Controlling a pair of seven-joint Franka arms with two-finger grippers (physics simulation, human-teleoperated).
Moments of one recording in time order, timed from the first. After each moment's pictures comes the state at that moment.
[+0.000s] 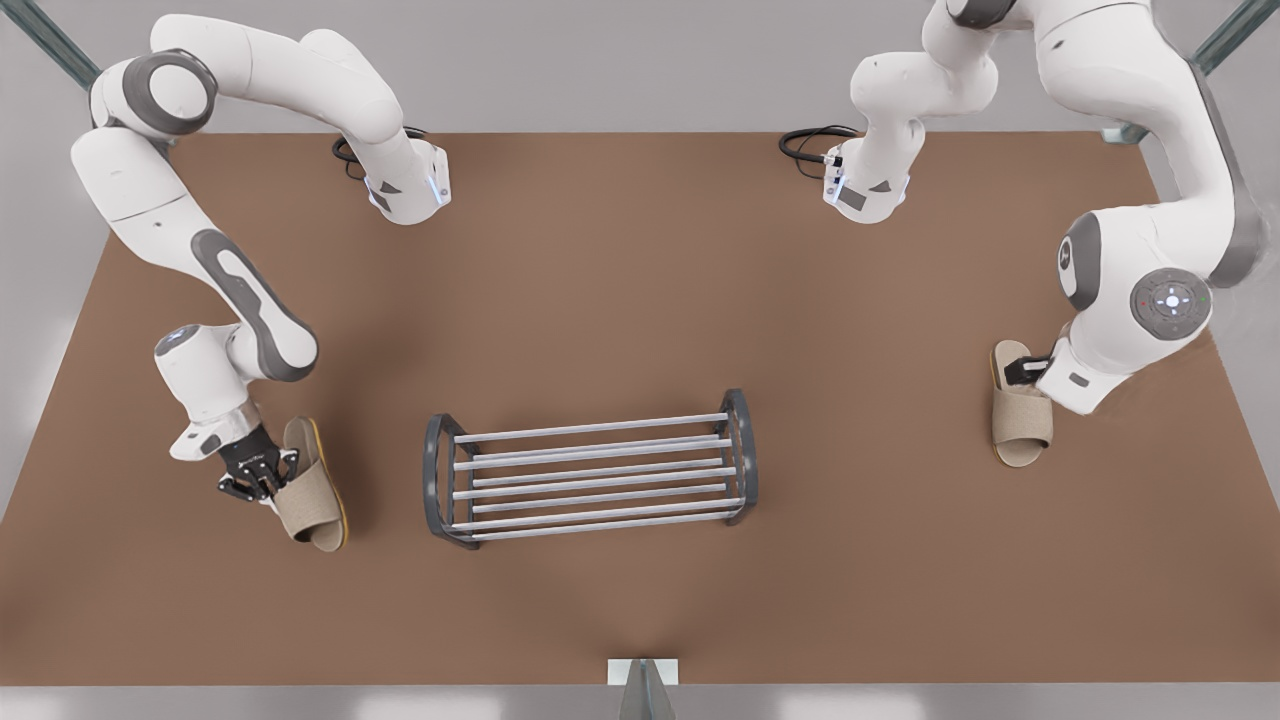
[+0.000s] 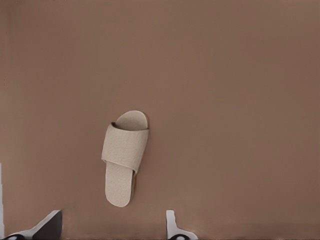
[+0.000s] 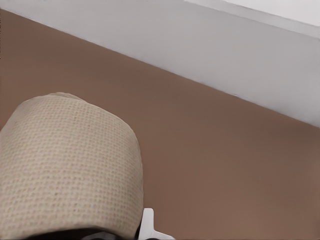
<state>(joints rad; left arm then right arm) -0.16 0.20 0.06 -1.75 0.40 1.69 -0.13 -0.92 0.79 0.75 -2.02 -0.22 3.22 -0.78</state>
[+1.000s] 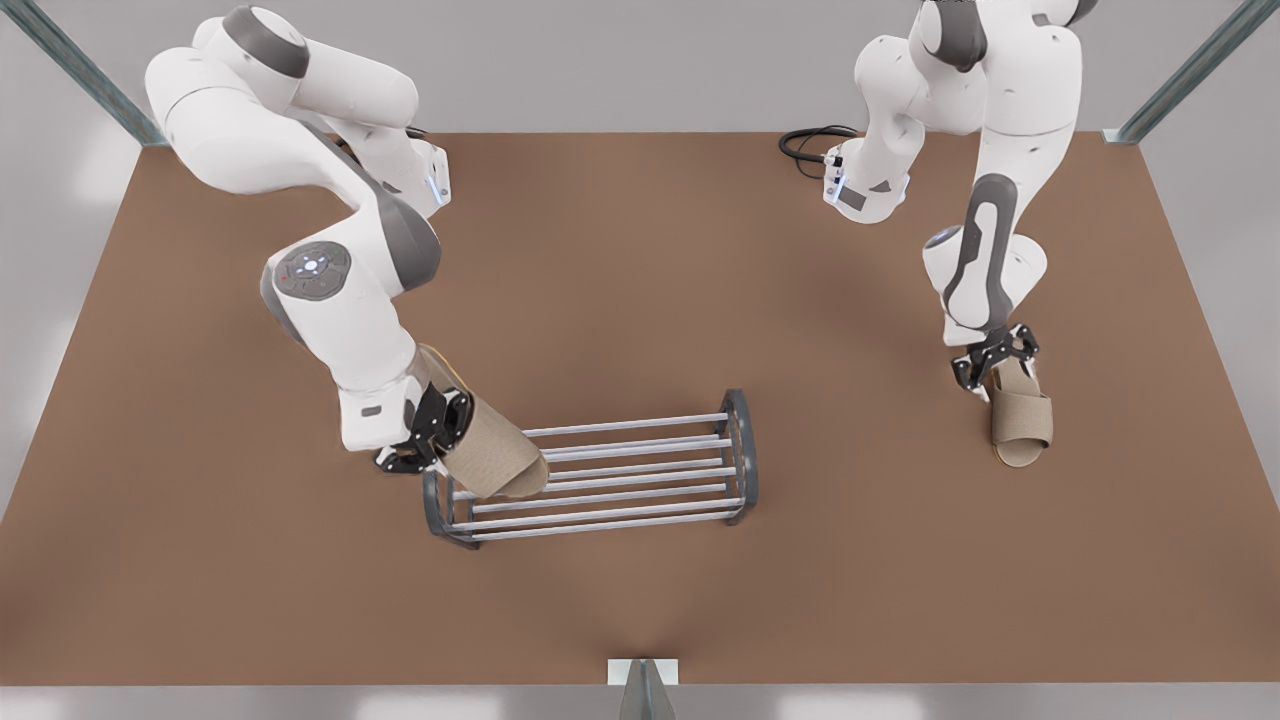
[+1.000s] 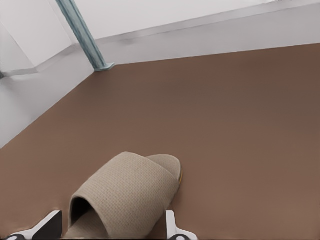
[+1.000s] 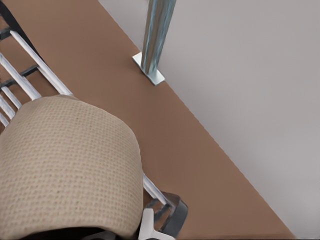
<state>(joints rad) -0.62 0.29 0.83 -2.49 2.50 2.72 -2.71 -0.34 0.66 1.10 -1.27 -0.69 1.92 -0.19</state>
